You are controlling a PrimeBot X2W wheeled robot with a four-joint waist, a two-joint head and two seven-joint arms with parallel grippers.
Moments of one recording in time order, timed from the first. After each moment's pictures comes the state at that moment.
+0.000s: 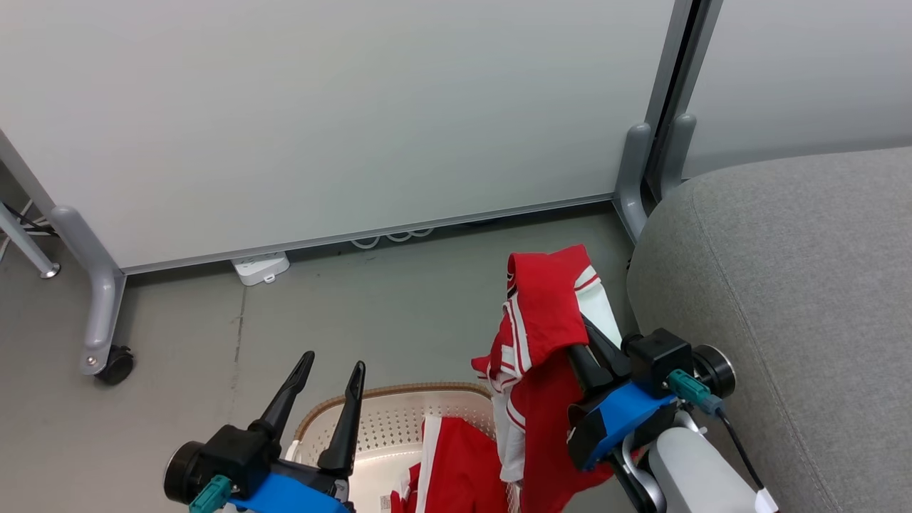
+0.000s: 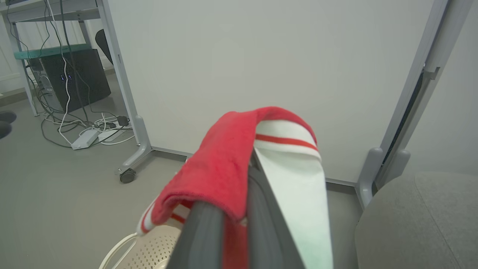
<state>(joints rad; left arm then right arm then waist) -0.12 0.10 -0.28 0.24 -0.24 -0.12 -0.26 -0.39 -0.05 0.34 0.56 0.11 0.13 -0.26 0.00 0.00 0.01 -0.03</state>
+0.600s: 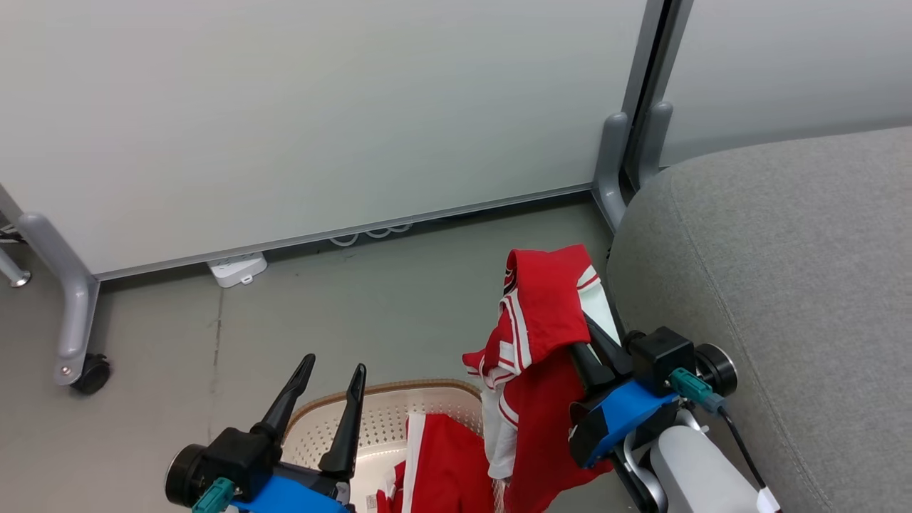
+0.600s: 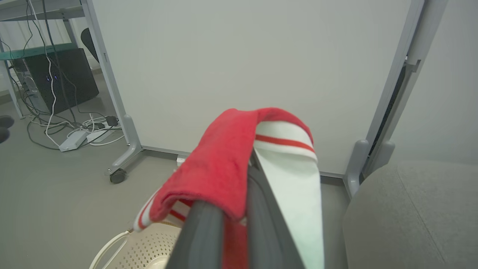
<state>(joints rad) -0.11 0.08 -0.25 0.25 -0.22 -0.13 -0.26 -0.39 -0.05 0.34 0.56 0.10 0.13 -0.26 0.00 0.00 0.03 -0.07</state>
